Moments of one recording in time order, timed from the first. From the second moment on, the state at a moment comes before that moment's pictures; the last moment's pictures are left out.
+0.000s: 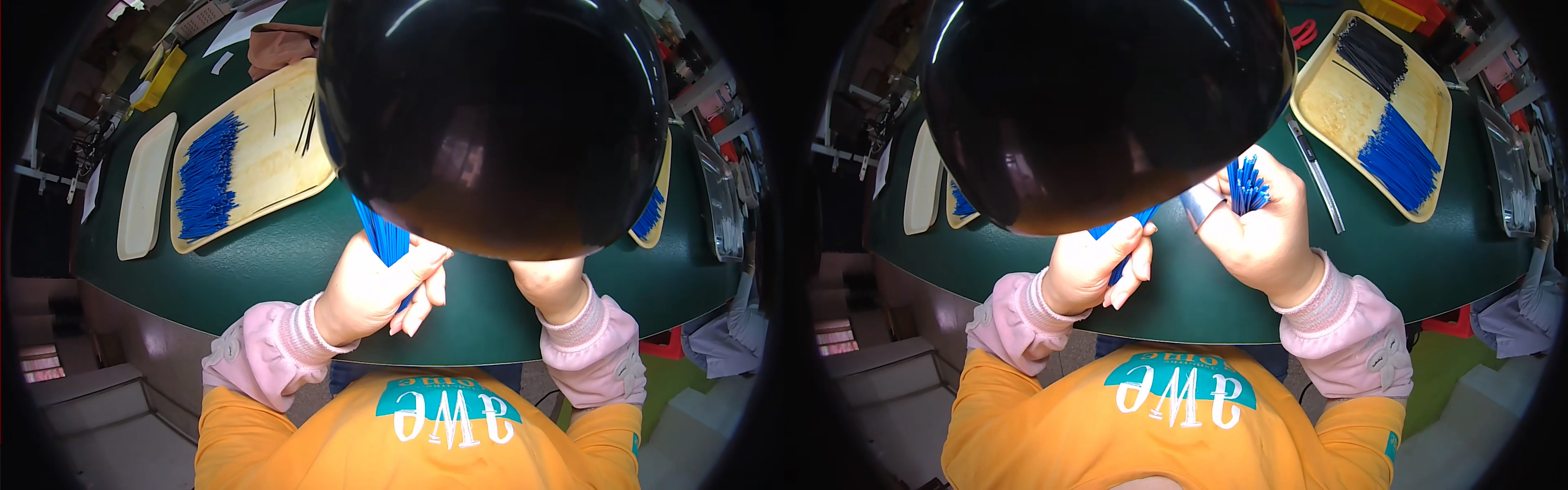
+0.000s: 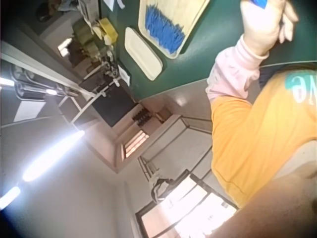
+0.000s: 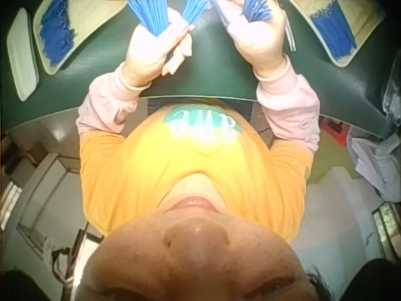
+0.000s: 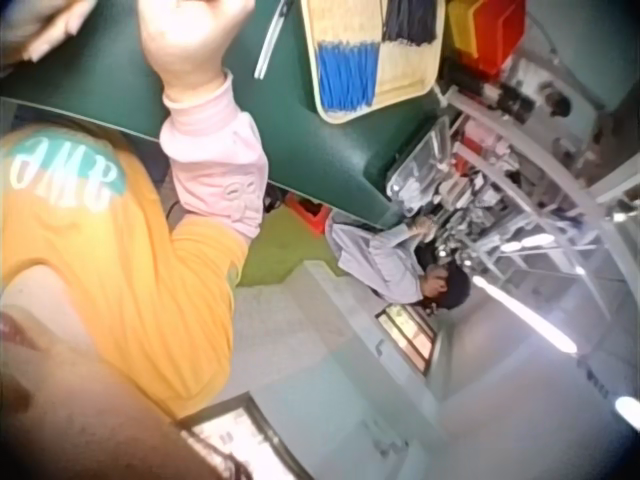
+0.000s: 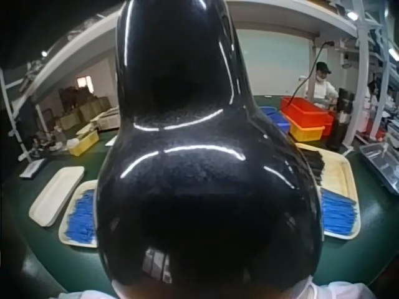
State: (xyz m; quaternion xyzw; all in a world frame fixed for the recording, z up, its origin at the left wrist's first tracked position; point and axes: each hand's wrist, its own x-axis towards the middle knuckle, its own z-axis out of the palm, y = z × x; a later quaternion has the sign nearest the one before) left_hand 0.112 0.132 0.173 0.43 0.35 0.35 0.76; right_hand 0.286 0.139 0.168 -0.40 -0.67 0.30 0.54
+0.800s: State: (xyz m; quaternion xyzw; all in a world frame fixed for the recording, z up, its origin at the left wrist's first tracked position) left_hand 0.115 0.133 0.173 0.39 0.37 0.36 0.76; right_hand 0.283 0.142 0.163 -0.39 -0.60 0.39 0.58
